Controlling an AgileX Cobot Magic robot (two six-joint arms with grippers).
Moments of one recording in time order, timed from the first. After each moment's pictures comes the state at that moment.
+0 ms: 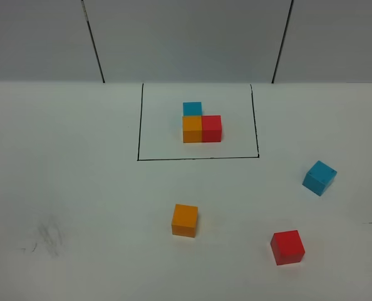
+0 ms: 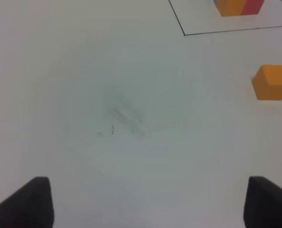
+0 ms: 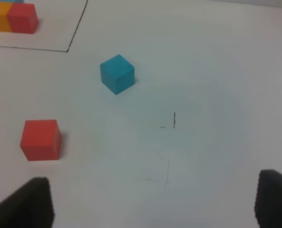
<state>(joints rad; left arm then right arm) -0.24 -0.01 -0.51 0.02 1.06 -0.09 0.13 -0.01 -0.50 -0.05 1.07 -0.03</state>
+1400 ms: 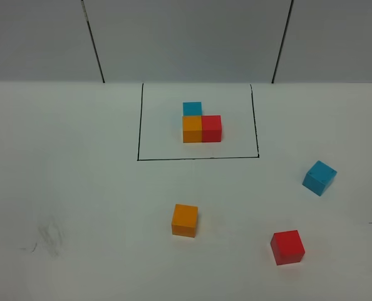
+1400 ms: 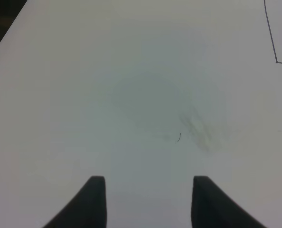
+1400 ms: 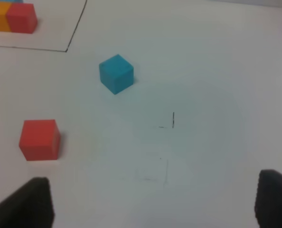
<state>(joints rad) 0.11 -0.01 -0.51 0.02 1.06 -0.08 0.13 -0.01 -0.50 -0.06 1.07 -0.03</state>
